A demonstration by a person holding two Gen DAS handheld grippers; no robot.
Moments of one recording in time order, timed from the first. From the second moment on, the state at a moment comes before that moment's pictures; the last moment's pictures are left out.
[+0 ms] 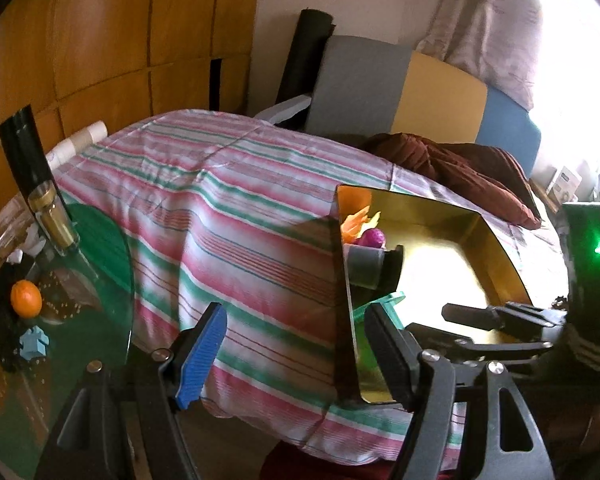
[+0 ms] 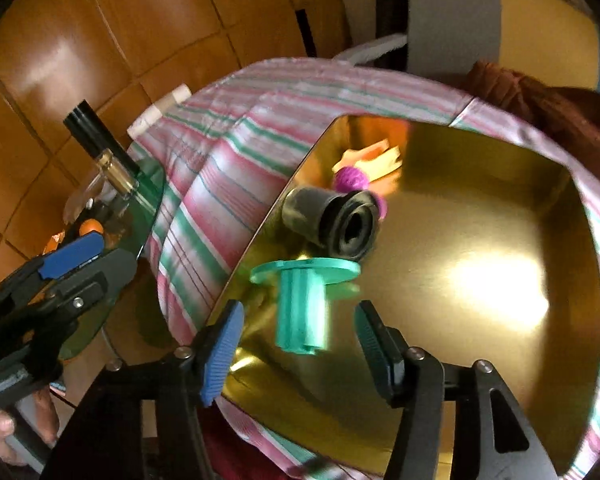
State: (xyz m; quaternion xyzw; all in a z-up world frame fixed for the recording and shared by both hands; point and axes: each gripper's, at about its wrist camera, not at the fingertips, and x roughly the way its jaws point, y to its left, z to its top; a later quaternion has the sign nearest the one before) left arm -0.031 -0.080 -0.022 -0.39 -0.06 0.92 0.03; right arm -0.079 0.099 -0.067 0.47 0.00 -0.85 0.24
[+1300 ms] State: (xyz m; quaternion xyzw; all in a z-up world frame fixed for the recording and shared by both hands) left arm -0.012 0.070 -0.004 -0.37 0.09 0.91 0.18; right arm 0.018 0.513 -0.040 0.33 -0.17 -0.89 -0.25
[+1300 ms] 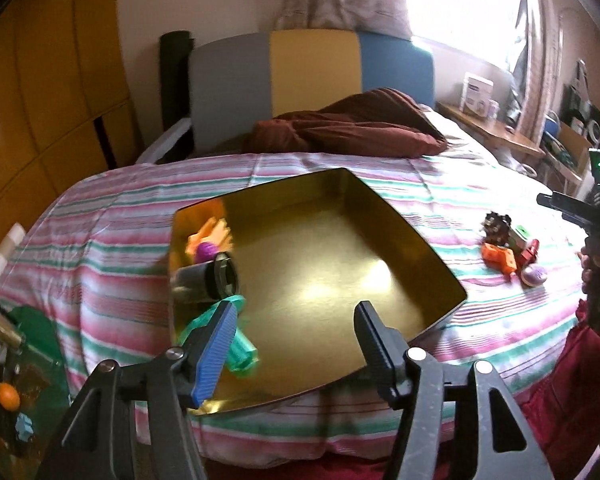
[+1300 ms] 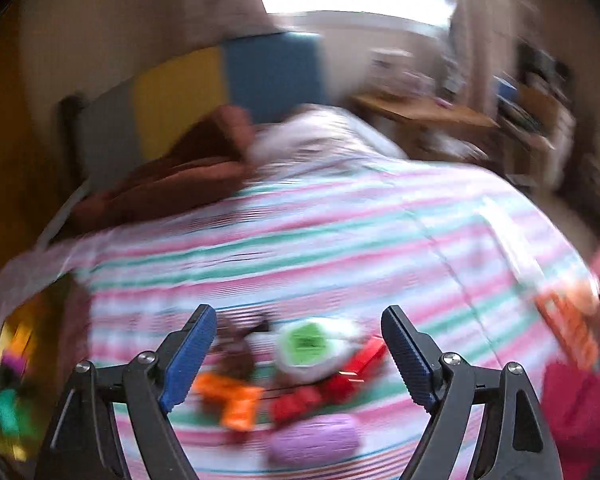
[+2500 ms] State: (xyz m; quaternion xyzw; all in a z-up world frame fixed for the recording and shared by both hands) left arm -0.008 0.215 -0.009 -0.37 0.17 0.86 0.30; right arm 0.041 0.559 -0.053 0.32 -0.32 -0.85 -0.27
